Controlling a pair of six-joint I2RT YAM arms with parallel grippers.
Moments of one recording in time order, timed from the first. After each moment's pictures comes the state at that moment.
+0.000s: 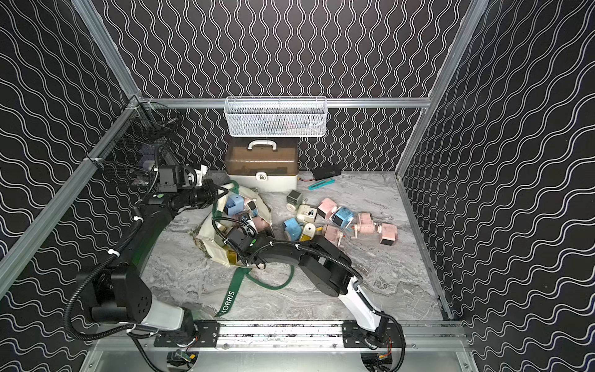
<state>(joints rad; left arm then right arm) 0.09 1.48 1.30 -0.49 0.66 -0.57 1.11 2.22 1.64 -0.42 0.77 0.50</state>
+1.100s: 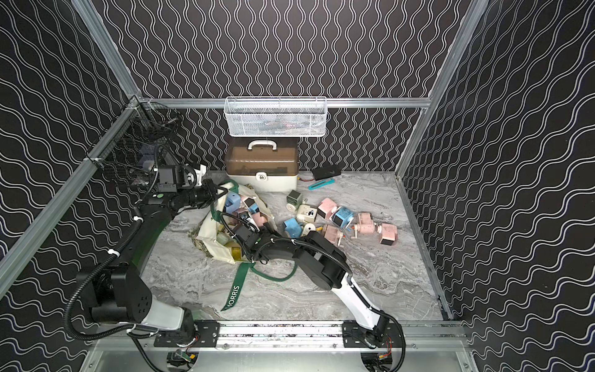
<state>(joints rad) 0.09 1.48 1.30 -0.49 0.65 -0.57 1.04 2.28 1.60 -0.17 0.72 0.23</state>
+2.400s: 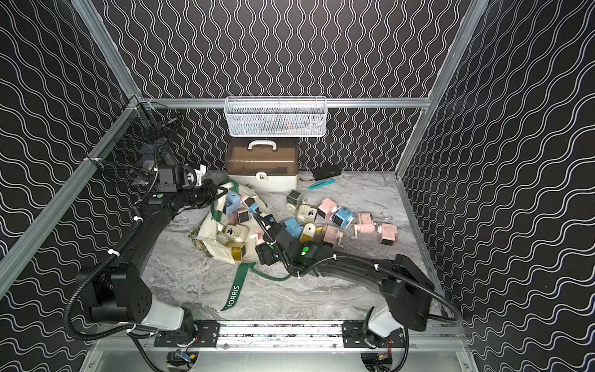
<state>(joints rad) 0.09 1.48 1.30 -0.49 0.65 -0.57 1.05 1.48 1.03 -0.24 0.23 0.45</state>
